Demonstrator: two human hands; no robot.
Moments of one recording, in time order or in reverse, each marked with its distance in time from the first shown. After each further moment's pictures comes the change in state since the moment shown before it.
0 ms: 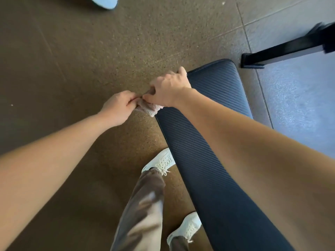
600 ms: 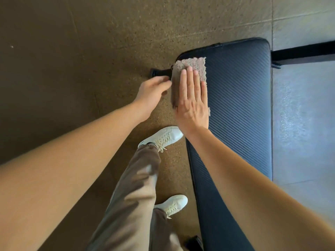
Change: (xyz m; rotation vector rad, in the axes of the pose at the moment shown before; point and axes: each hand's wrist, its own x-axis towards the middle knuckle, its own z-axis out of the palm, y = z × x) left_hand -0.071 0.023 0.063 -1.032 0.087 -0.301; right_hand -0.095 -0.050 0.134 0.019 0.542 0.078
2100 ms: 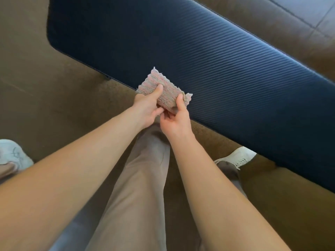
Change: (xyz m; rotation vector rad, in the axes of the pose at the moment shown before) left_hand -0.113 -0.121 0.145 0.227 -0.123 -0.382; right_hand -0.227 -0.029 0.009 -2.161 -0.652 -1.418
